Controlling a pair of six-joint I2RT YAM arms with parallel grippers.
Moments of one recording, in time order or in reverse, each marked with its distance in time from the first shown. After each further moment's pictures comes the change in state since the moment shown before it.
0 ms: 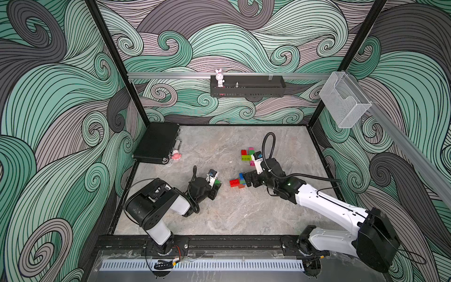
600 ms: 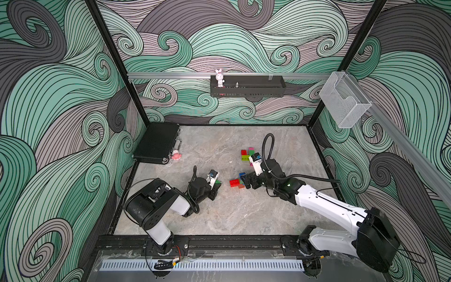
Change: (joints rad) left arm 0.000 0.000 -0.001 -0.001 0.021 0.023; right arm 0.017 0.004 -0.027 0.038 -0.077 -0.017
